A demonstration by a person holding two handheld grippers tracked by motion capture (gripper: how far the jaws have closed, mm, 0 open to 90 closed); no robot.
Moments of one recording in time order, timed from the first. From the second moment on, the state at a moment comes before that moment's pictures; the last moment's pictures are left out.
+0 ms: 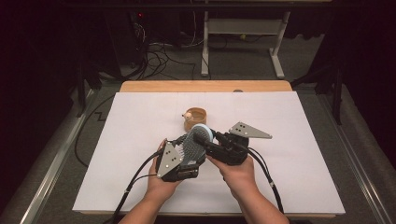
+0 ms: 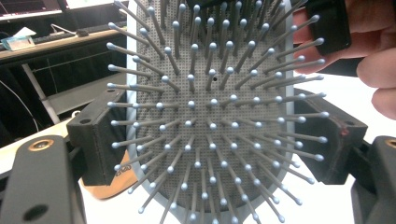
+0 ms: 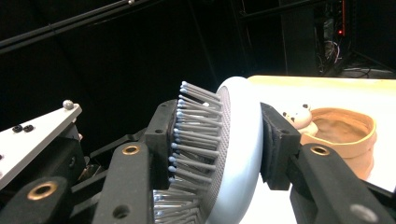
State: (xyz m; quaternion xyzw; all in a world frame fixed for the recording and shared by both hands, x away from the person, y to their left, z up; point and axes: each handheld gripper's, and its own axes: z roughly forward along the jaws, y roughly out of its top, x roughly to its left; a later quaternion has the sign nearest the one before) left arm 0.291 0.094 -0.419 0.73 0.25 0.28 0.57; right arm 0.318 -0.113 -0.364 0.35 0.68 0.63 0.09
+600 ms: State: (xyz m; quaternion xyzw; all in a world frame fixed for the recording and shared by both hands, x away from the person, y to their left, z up) left arm 0.291 0.093 -0.420 0.73 0.25 0.28 0.57; right arm 0.320 -0.112 -0.363 0.36 0.68 0.63 0.10
